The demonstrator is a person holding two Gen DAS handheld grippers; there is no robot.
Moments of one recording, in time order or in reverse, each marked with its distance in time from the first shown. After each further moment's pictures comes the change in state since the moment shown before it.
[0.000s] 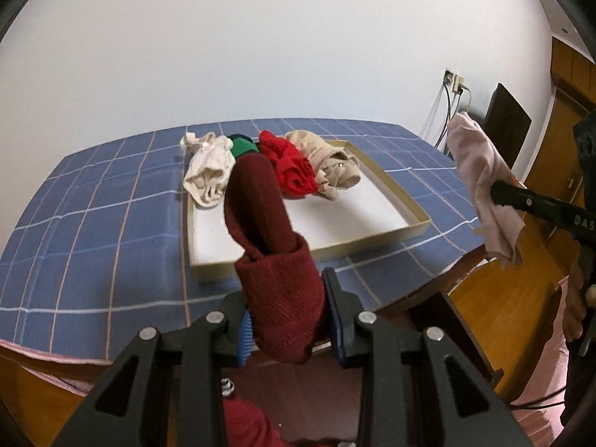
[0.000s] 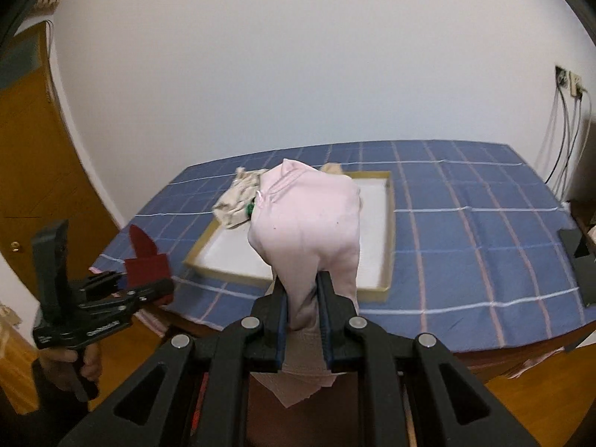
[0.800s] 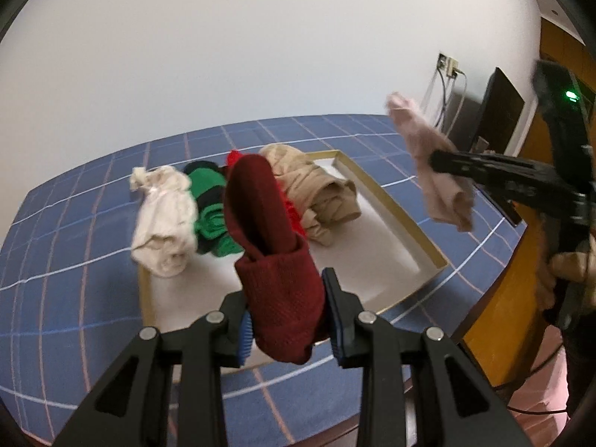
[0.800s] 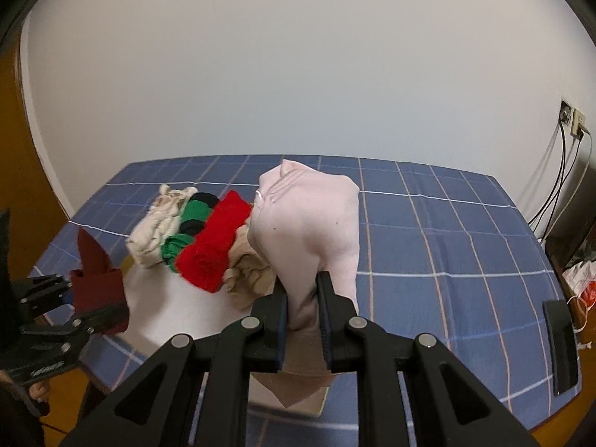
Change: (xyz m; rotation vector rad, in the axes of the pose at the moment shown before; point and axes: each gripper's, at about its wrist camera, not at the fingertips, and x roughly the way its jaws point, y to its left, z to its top) left arm 0.079 -0.016 0.076 0.078 0.072 -0.069; right arm 0.102 -0.027 0.082 -0.083 0.046 -0.176
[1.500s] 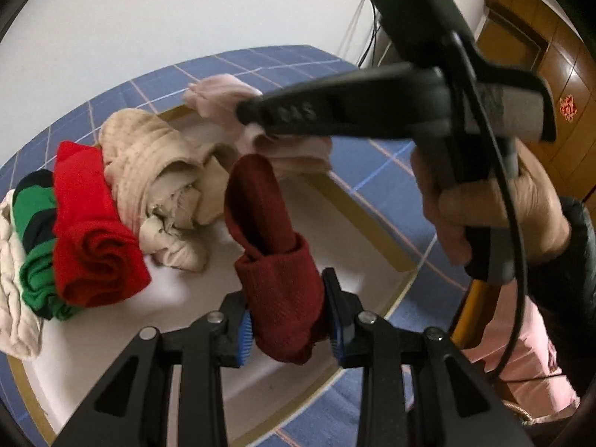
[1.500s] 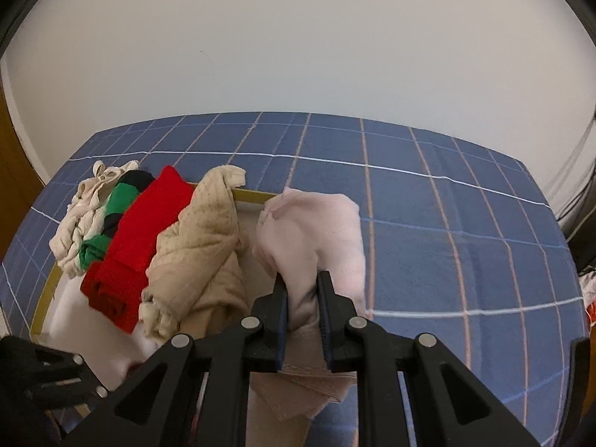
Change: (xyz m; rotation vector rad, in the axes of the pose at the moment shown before) left arm 0.119 -0.070 0.029 0.189 0.254 -0.251; right arm 0.129 -0.033 0.026 -0.025 0.162 0.000
